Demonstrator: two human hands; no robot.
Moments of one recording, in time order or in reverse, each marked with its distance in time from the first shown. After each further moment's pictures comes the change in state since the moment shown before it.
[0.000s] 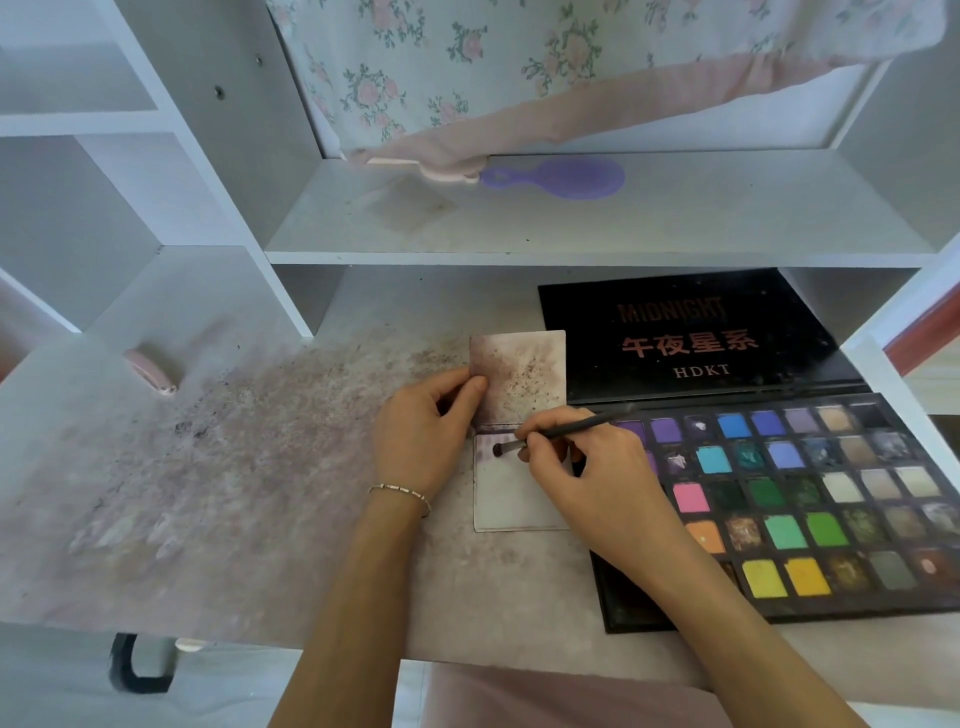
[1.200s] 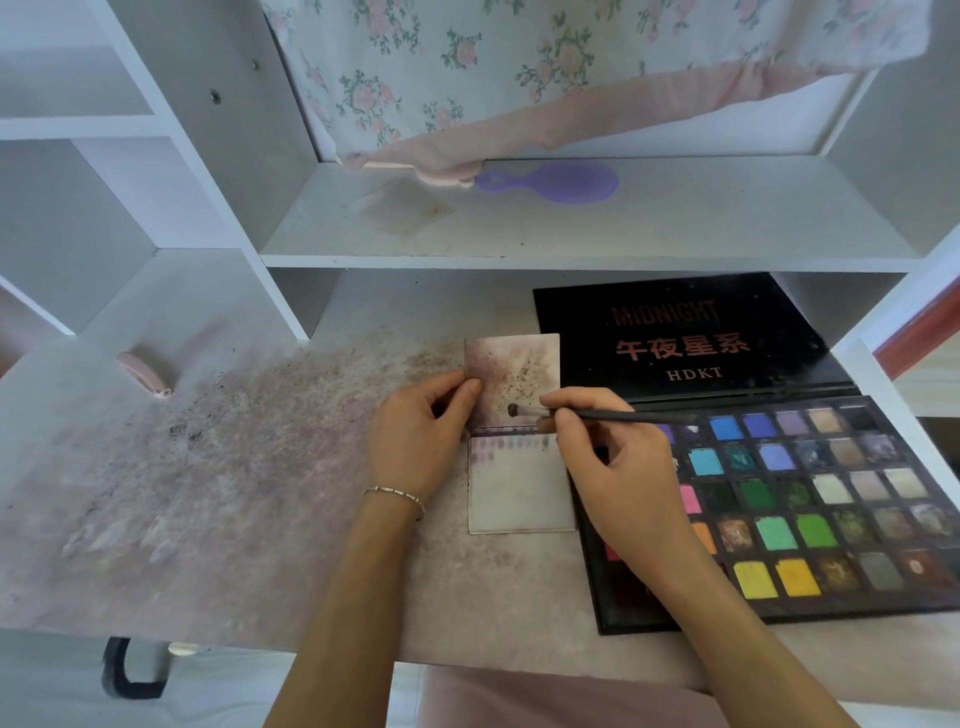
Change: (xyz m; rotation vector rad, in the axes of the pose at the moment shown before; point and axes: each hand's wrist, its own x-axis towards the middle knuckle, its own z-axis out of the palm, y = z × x) left_hand 0.000 0.000 0.000 -0.011 0.002 0.004; right_hand -0.002 0.000 -0.008 0.213 0.208 -0.087
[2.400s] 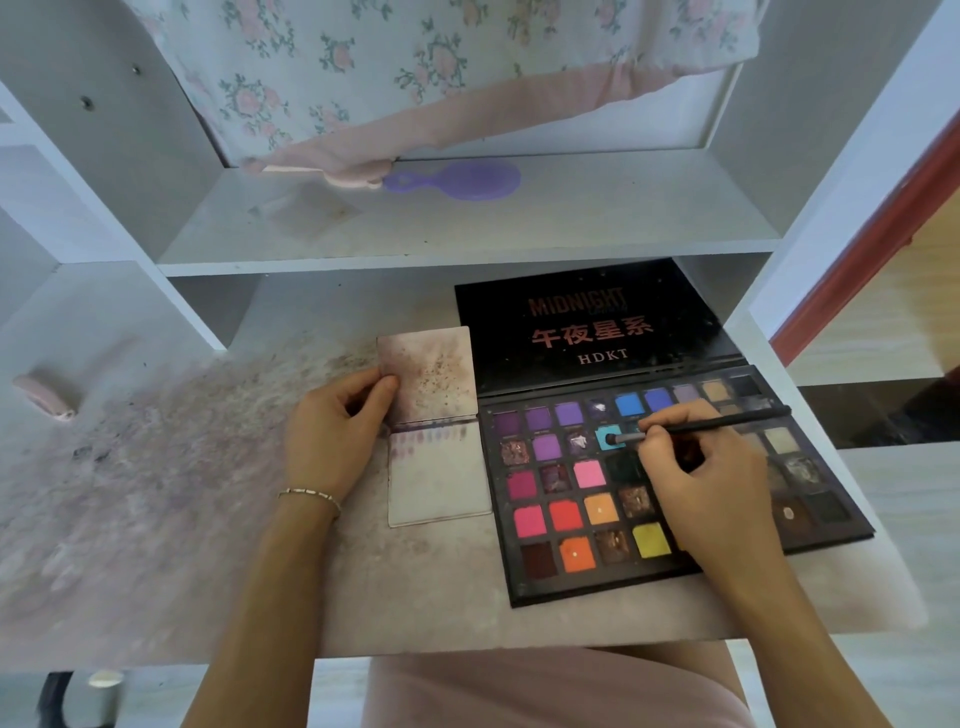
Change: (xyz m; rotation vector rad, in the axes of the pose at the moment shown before) left_hand 0.002 -0.001 0.004 0.062 0.052 0.035; right_hand -0.035 0.028 -0.095 -0.276 0.247 0.112
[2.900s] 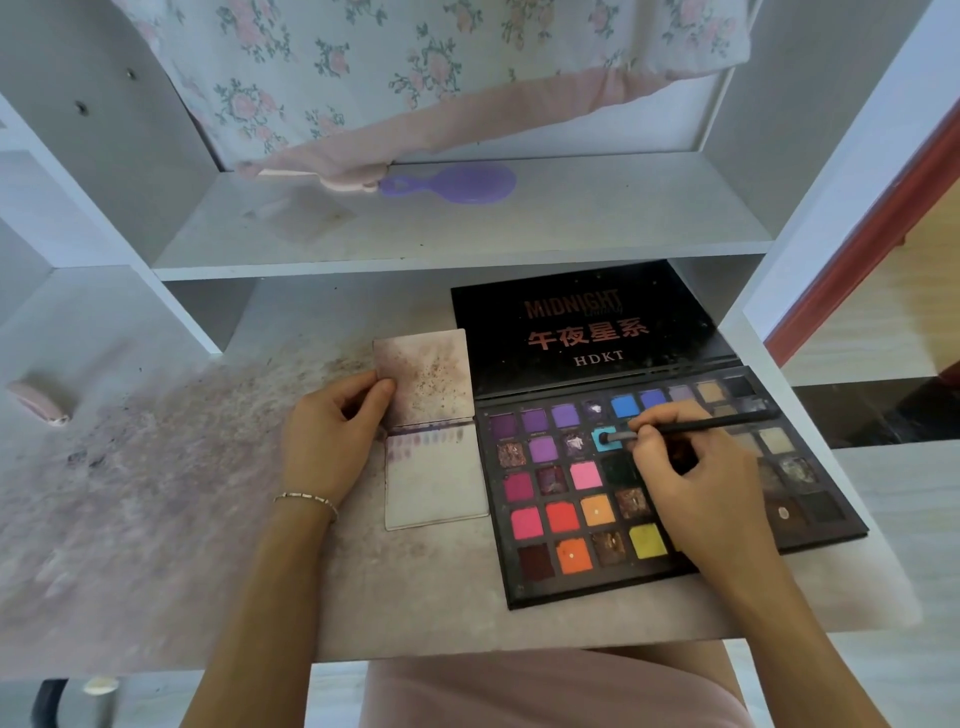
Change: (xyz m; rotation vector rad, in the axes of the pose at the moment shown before) left_hand 0.000 0.000 0.000 -0.023 -0.012 0.024; right_hand 0.000 -0.001 -0.001 0.022 -0.027 0.006
